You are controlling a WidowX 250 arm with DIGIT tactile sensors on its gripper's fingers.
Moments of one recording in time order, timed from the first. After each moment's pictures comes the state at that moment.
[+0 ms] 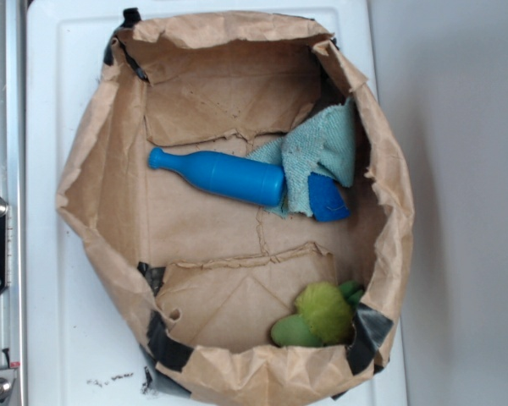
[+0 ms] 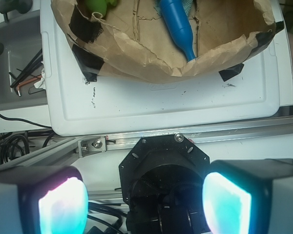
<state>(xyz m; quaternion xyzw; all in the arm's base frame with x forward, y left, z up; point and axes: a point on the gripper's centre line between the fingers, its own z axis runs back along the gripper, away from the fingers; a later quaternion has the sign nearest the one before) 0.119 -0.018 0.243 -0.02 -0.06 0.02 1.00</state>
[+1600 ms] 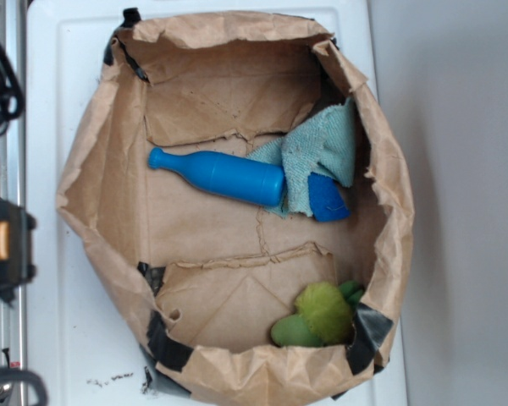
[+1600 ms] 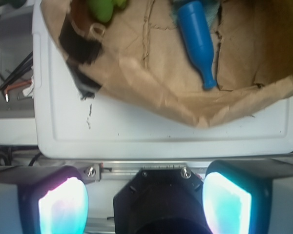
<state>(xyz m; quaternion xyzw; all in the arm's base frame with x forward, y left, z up) 0.170 -0.022 0.200 -0.04 -0.05 0.01 1.00</state>
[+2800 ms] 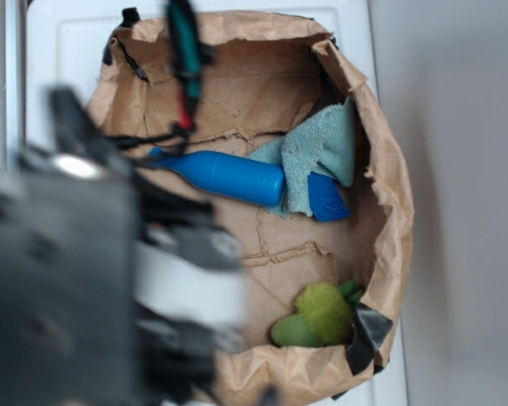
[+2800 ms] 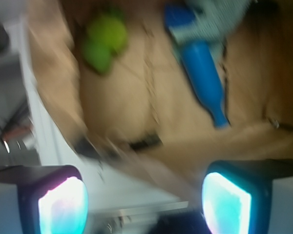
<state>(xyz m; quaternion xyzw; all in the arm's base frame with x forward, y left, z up) 0.246 -0.052 0.186 0.00 -0.04 0.05 1.00</state>
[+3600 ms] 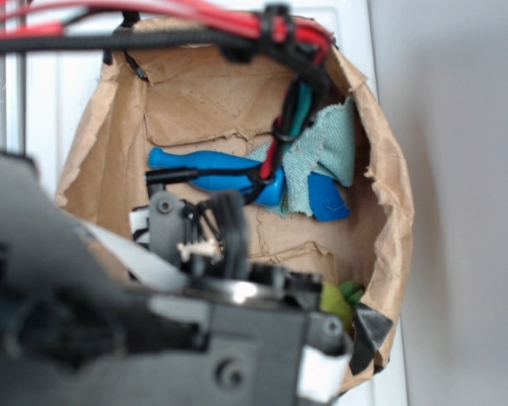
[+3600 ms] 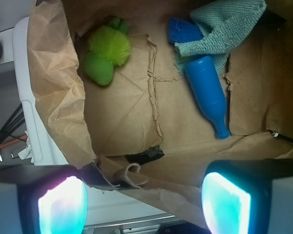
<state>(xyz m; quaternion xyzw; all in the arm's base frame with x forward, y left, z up) 0.248 -0.053 0.182 0.00 -0.04 0.05 1.00</state>
